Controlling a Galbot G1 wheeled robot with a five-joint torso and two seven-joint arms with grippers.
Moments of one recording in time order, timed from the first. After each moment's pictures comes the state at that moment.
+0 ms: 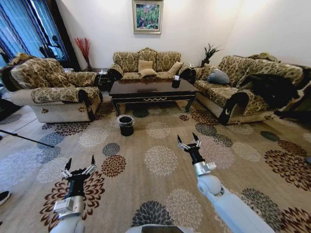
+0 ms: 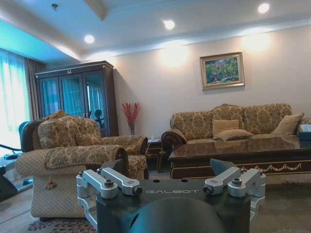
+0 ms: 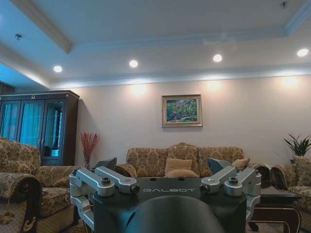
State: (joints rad) left arm 1.79 -1.51 -0.79 -2.23 -0.12 -0.16 -0.09; right arm -1.22 0.93 0.20 1.82 0.49 0.43 0.21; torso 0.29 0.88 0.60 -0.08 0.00
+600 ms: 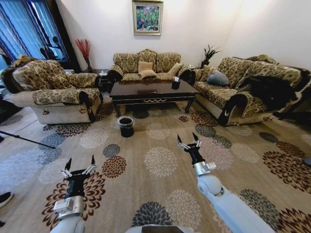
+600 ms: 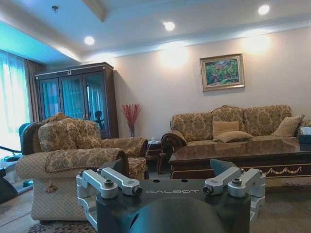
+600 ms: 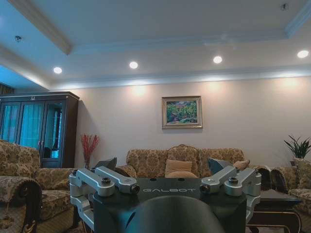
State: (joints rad) left arm 1.79 -1.51 -0.79 -2.23 -0.12 -0.16 -0.09; right arm -1.22 0.93 0.20 1.82 0.49 0.43 0.21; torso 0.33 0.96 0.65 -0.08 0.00
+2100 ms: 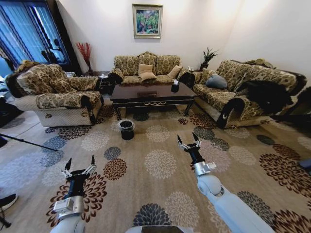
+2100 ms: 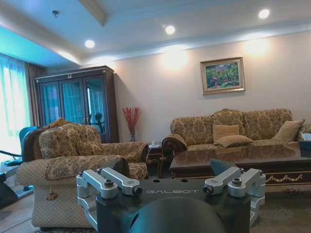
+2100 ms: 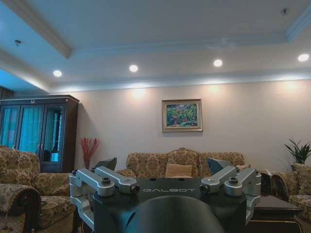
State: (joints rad) left arm 1.79 -1.51 -0.79 -2.23 -0.12 -0.16 -0.09; right arm -1.22 0.93 0.20 1.82 0.49 0.43 0.21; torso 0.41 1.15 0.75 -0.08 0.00
